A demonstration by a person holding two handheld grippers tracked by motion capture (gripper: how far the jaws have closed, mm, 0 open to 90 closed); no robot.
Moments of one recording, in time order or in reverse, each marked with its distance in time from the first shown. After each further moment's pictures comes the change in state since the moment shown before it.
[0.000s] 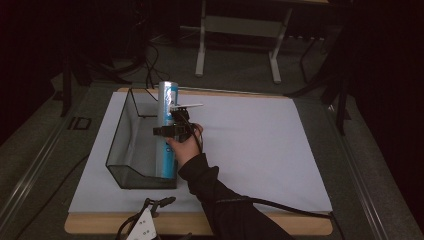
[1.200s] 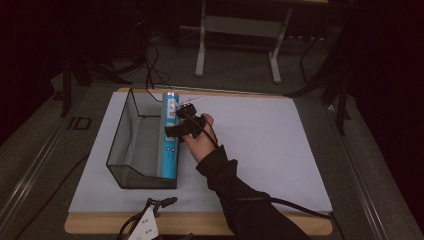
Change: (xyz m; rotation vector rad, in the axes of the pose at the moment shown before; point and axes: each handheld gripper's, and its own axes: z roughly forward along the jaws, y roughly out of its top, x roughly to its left) left arm 0.000 -0.002 0.004 0.015 -0.013 -0.012; right arm -0.003 0.010 -0.036 -0.006 -0.214 -0.328
